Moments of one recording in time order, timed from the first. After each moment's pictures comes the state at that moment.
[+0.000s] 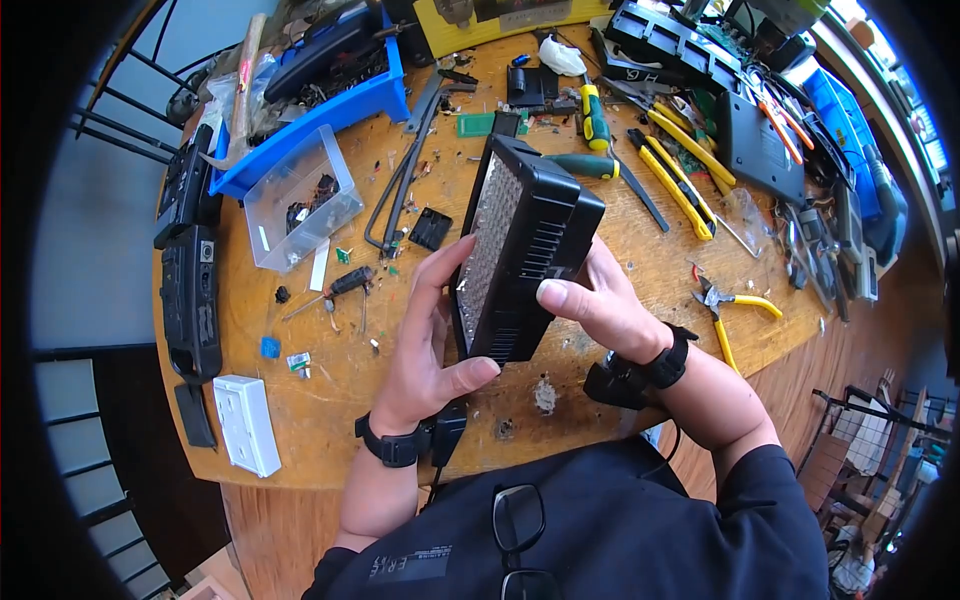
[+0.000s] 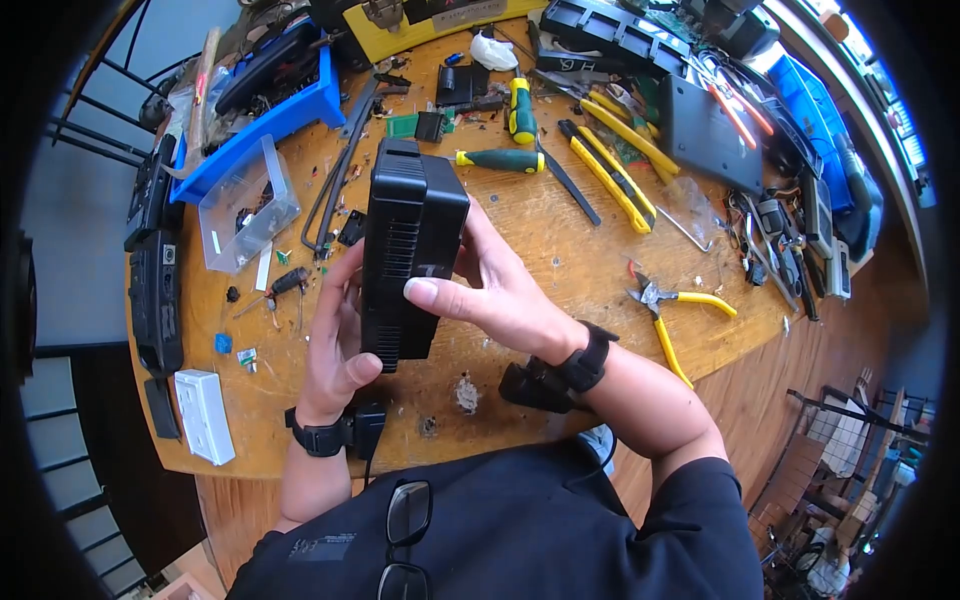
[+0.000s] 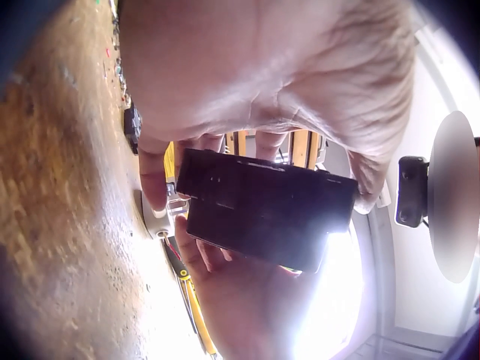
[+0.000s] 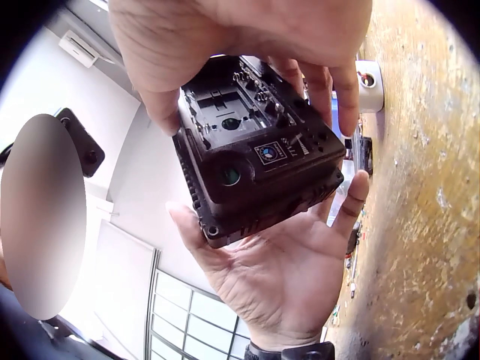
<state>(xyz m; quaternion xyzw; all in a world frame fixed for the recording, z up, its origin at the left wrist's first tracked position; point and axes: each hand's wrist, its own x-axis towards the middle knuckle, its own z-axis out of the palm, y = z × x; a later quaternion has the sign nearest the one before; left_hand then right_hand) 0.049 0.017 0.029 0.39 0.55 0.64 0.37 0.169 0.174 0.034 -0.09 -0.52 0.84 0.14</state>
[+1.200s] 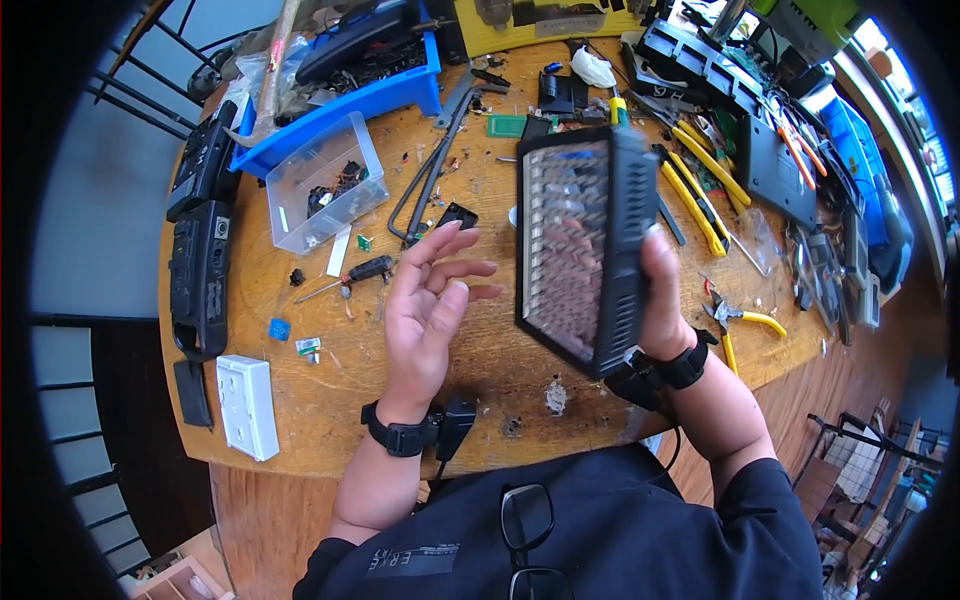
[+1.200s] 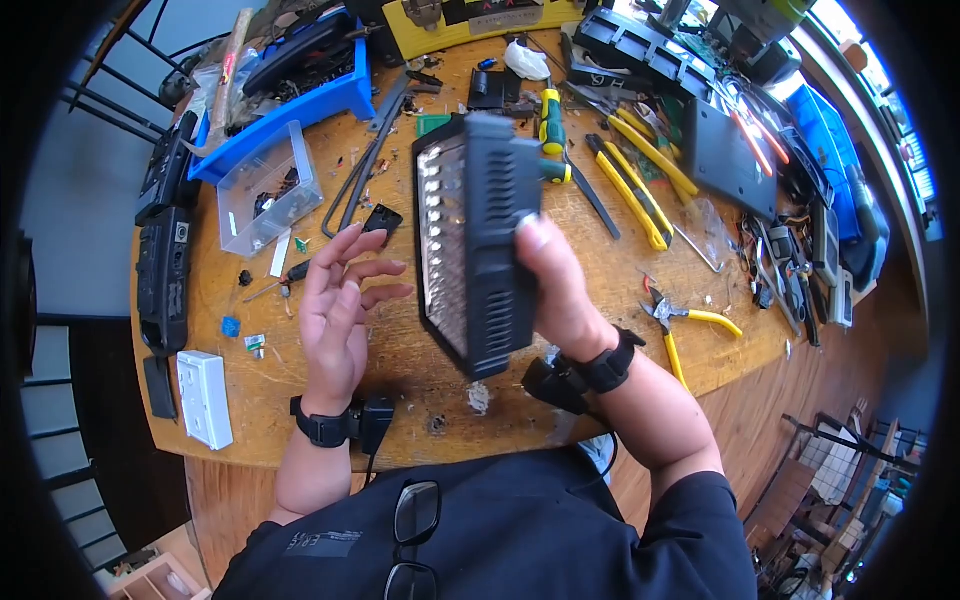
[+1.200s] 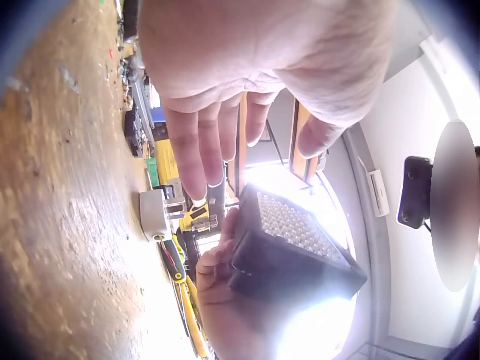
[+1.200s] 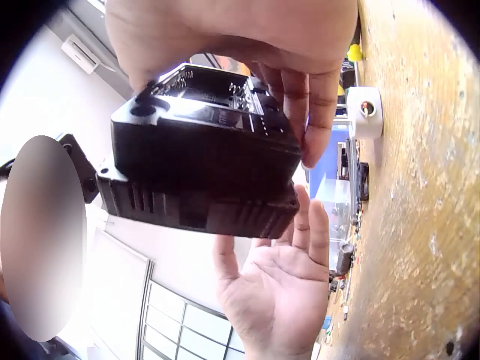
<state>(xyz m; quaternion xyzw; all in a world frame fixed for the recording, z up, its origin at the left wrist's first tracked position) 0.043 0.018 0.030 0.33 0.49 0.75 0.31 0.176 0.185 0.019 -0.09 -0.42 0.89 0.17</state>
